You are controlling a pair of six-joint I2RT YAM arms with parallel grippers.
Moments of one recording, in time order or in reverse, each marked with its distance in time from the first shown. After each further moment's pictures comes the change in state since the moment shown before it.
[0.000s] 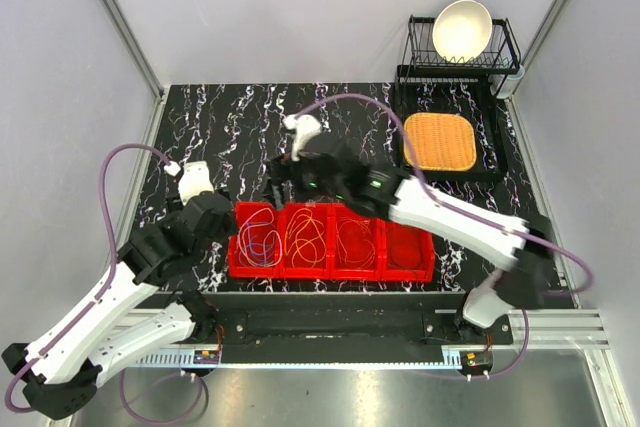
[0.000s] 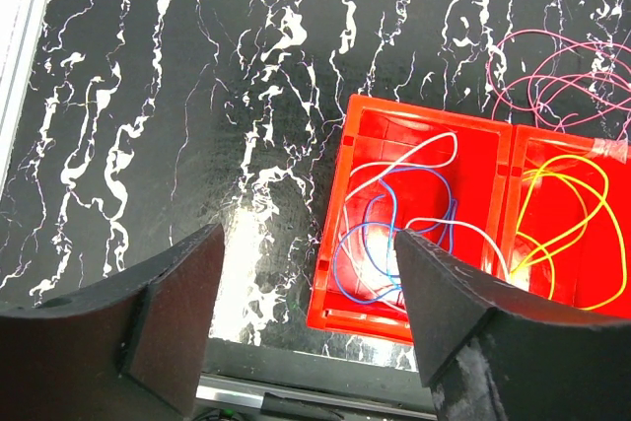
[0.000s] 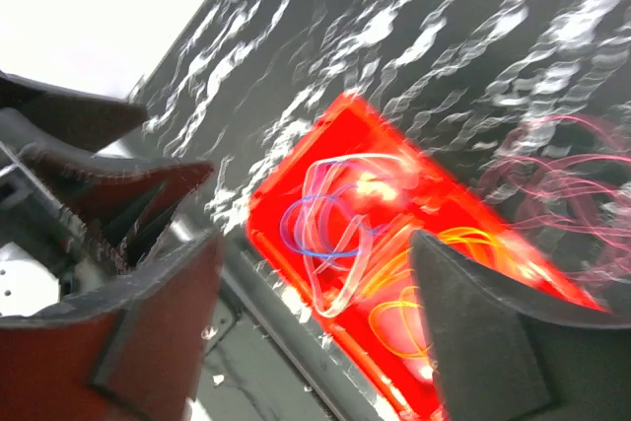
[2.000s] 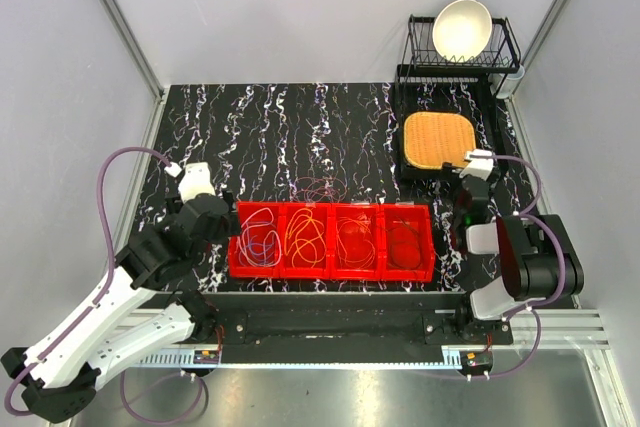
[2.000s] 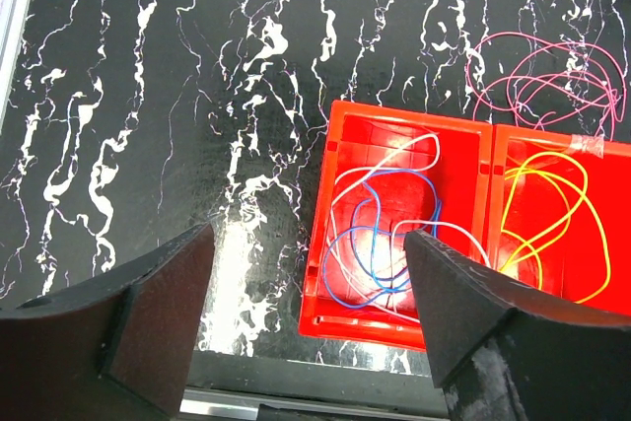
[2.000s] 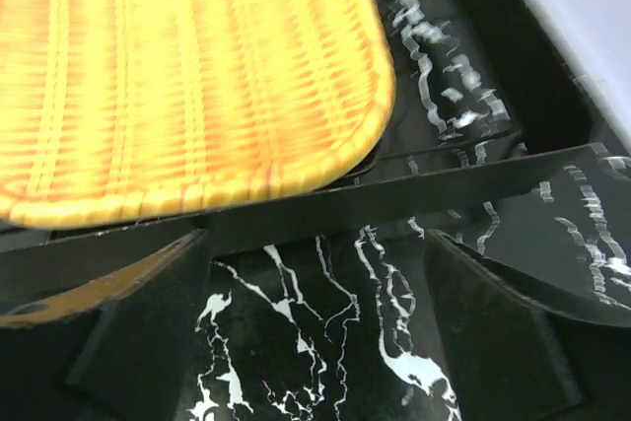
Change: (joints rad) left arm 0.000 -0.034 -0.027 0.052 0.027 0.045; right arm -1.006 -0.124 -1.228 1.371 0.272 -0.436
